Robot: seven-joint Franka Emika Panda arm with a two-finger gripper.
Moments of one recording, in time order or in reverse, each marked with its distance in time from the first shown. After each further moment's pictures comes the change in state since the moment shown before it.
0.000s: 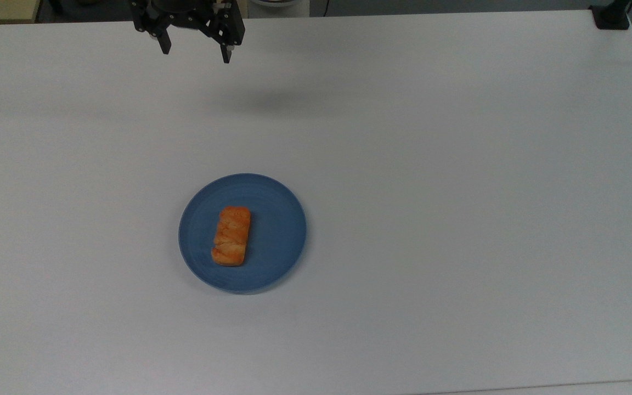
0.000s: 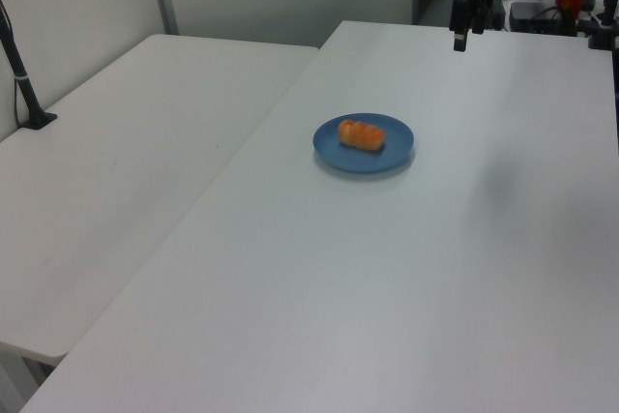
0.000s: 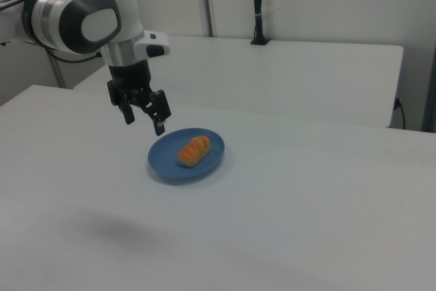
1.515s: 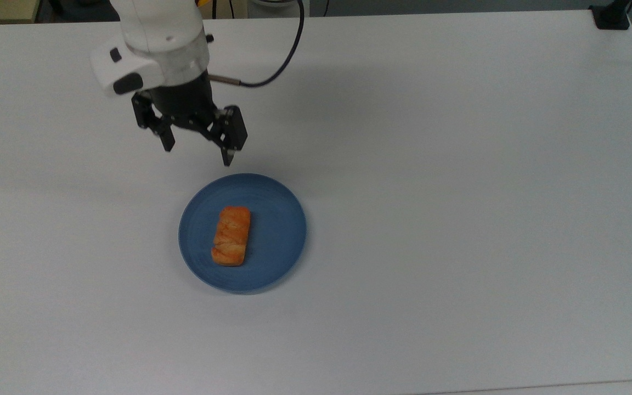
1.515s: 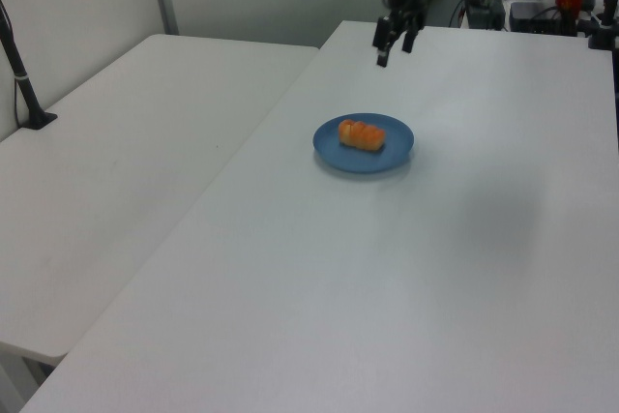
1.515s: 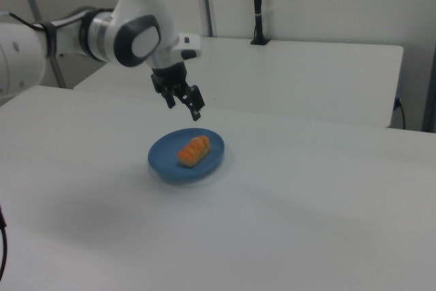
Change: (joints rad) arm -0.001 0.378 -0.004 0.332 0.098 0.211 0.106
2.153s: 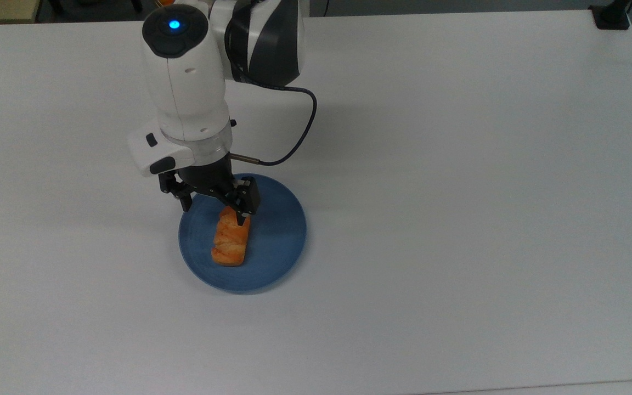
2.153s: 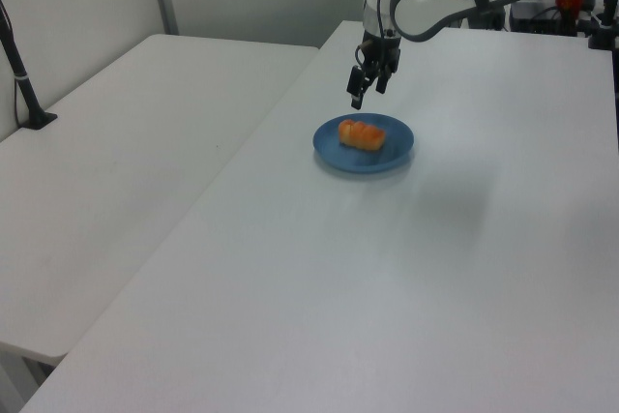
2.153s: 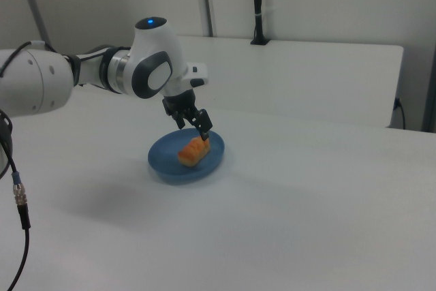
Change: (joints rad) arm 0.018 0.188 0.005 0.042 0.000 0.170 0.013
